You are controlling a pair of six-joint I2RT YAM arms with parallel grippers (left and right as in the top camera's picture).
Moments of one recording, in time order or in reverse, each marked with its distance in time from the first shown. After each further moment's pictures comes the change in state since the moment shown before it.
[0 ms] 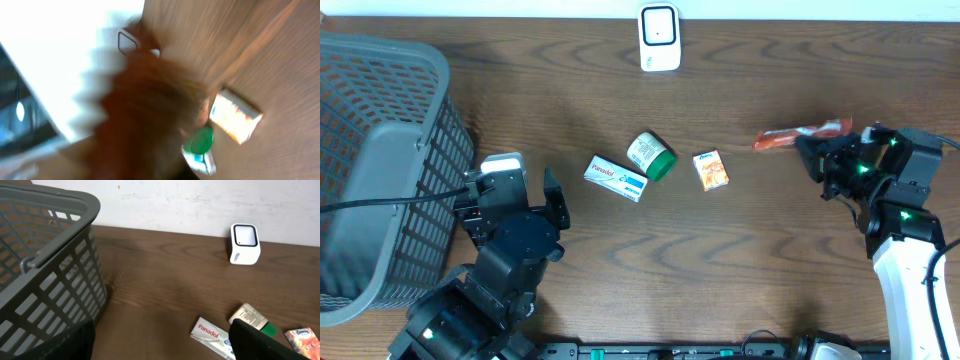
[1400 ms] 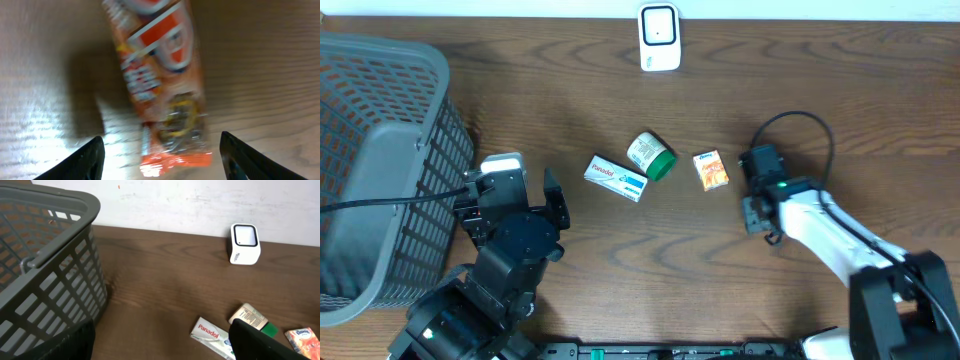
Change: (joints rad) left arm 0.000 0.000 0.000 0.000 0.000 0.000; right arm 0.554 0.415 -0.003 -0.362 1.050 -0.957
